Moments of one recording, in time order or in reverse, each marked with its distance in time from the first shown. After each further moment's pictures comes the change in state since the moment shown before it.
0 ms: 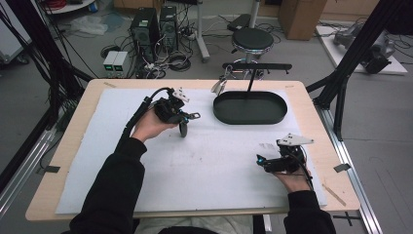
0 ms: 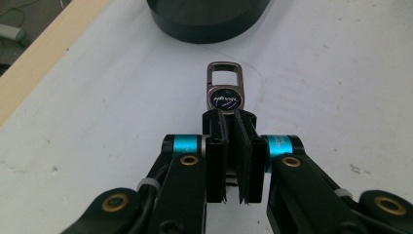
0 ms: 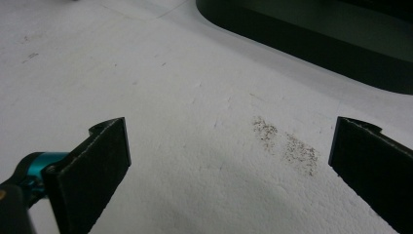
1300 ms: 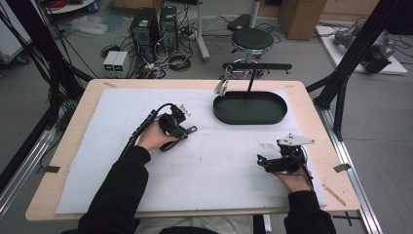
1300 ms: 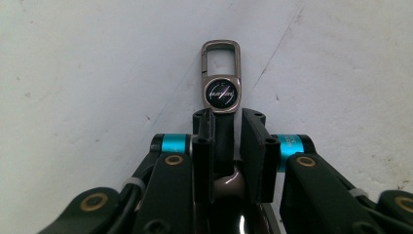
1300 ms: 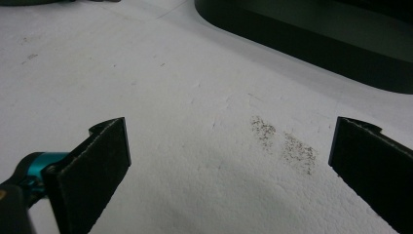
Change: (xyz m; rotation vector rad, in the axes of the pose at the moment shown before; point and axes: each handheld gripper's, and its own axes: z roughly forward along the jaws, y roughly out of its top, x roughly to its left) left arm 0.004 -0.045 0.065 0.168 -0.040 -0.091; right arm 0.000 -0.001 -0.001 -0.004 -0.002 0.002
